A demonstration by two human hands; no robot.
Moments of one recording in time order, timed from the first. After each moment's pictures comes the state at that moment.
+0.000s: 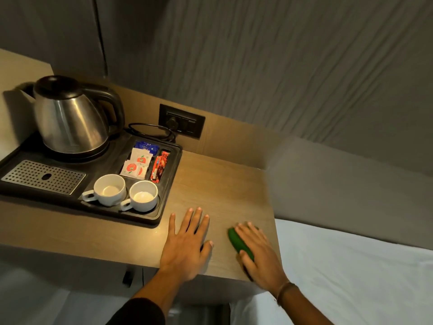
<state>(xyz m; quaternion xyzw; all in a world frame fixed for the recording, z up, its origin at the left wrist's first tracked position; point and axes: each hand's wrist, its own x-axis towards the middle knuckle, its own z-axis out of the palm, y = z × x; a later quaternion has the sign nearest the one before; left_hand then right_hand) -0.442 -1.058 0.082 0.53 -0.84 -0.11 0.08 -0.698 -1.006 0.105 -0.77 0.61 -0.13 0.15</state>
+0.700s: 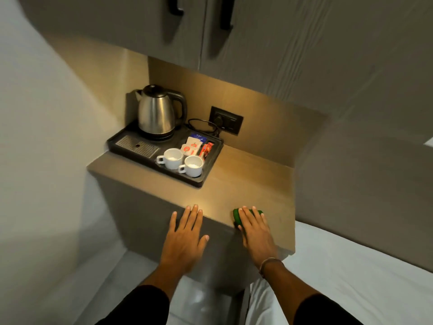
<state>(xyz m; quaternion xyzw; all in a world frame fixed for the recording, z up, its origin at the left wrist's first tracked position) -0.375 -0.888 0.113 0.66 -0.74 -0.08 0.08 -0.618 -0.940 0.121 -0.81 0.58 -0.10 0.03</state>
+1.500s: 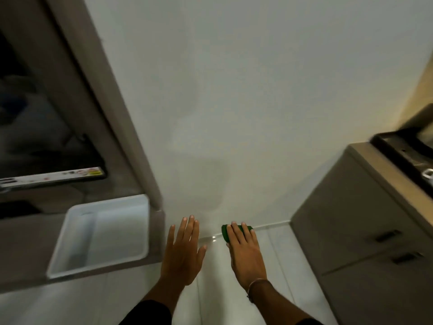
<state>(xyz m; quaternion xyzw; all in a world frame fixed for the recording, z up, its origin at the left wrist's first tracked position) -0.140 -0.197 0.064 0.96 -0.26 -0.08 0.05 -0.215 -0.392 0.050 -0.99 0.05 -0.06 0.15</state>
